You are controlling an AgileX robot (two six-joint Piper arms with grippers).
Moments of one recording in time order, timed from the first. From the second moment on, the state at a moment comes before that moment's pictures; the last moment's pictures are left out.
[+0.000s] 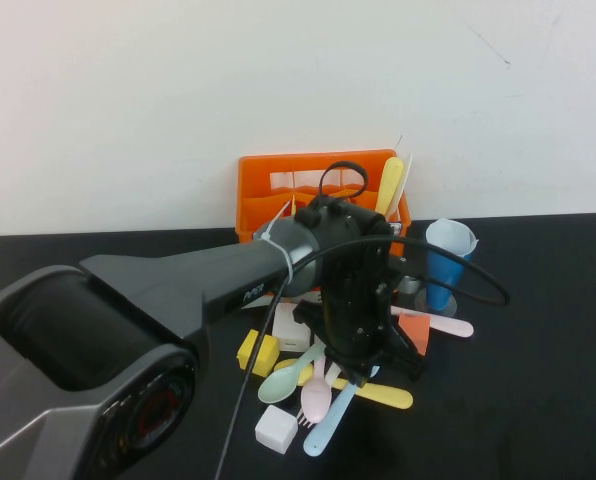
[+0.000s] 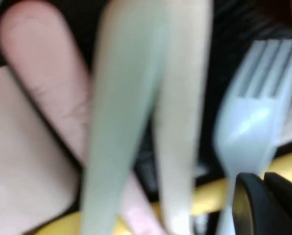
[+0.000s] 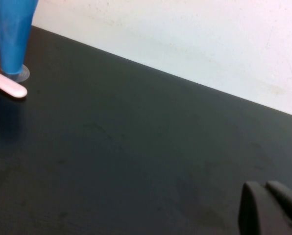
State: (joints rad) right arm -0.07 -0.01 0.03 -0.03 0.41 -0.35; left arm -0.69 2.33 -1.78 -0.11 0.99 -0.10
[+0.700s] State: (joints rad) right arm -0.07 -0.01 0.03 -0.03 0.41 -0.35; left arm -0.72 2.31 -1.75 -0.04 1.04 -0.03
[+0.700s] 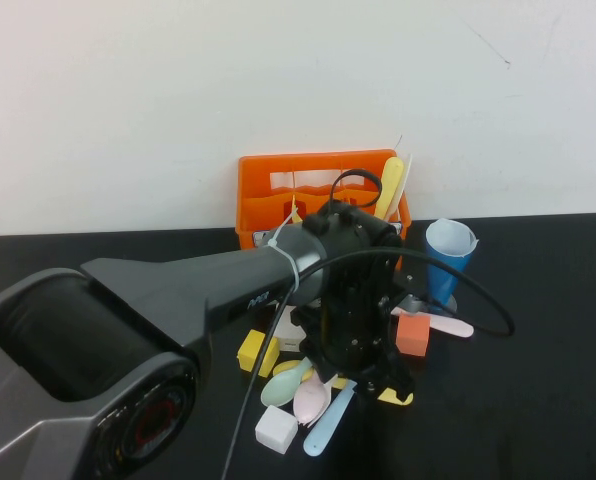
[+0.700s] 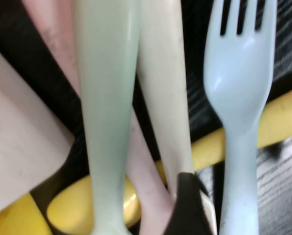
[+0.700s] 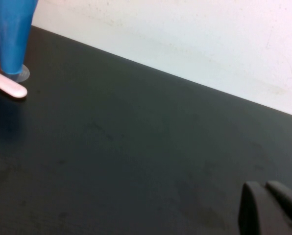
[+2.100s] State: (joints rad) right arm -0.07 -0.01 0.03 -0.03 0.41 -0.35; left arm -0.75 2.15 -1.74 -0.04 0.97 -0.02
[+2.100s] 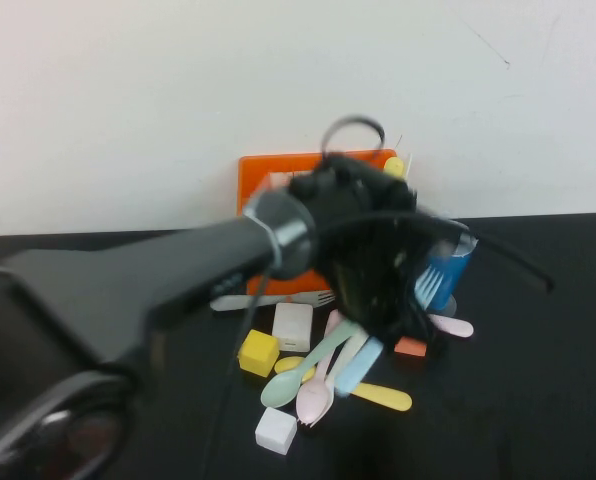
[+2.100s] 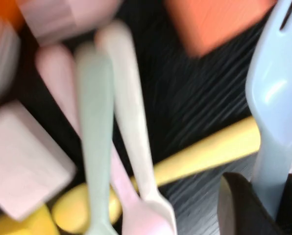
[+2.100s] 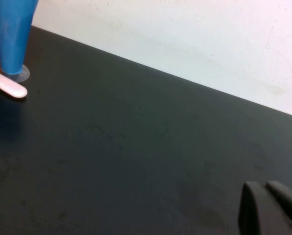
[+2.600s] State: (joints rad) right arm -0.07 -0.01 0.03 -0.03 0.41 -0.35; left arm -0.67 1.75 -1.16 -0.03 0.01 -0.03
